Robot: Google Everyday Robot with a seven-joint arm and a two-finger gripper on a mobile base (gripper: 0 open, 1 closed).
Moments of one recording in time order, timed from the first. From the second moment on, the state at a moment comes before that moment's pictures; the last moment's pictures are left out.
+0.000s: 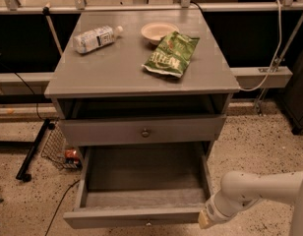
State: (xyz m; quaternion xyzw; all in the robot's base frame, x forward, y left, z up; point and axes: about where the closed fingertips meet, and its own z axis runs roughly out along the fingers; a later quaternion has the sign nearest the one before) arm 0.385 -0.198 0.392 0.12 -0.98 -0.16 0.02
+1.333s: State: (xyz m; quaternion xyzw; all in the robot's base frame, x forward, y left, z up) arm 0.420 -0.173 0.406 0.14 -0.97 -0.19 -0.09
